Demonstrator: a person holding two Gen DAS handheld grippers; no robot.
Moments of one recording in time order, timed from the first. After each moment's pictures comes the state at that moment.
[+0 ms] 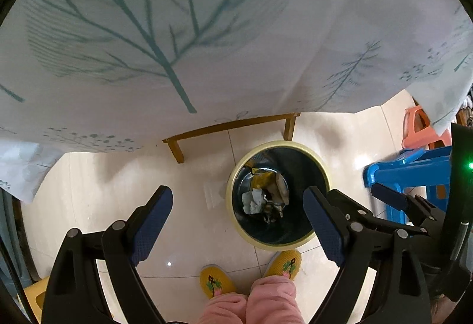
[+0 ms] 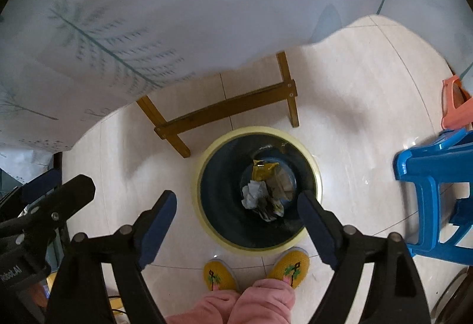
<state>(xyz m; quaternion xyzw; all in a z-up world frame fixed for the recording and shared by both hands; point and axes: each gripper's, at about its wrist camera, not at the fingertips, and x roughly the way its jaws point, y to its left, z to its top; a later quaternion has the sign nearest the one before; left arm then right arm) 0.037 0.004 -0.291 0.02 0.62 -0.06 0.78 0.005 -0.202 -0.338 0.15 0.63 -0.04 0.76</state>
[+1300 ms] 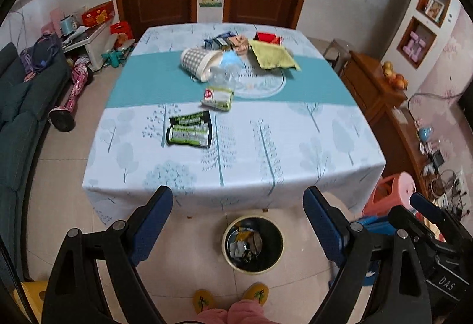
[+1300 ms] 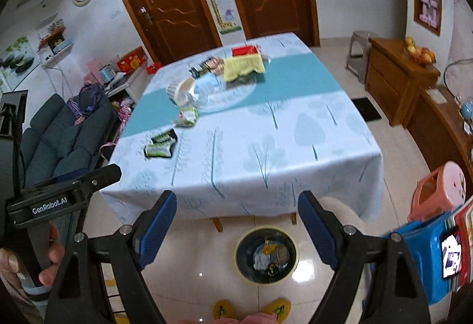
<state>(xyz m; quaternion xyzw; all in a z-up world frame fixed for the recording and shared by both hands) 0.017 0.043 0.035 -0.05 0.49 -0.04 0.87 -0.023 -0.183 0.022 0.08 0.44 0.02 0.89</state>
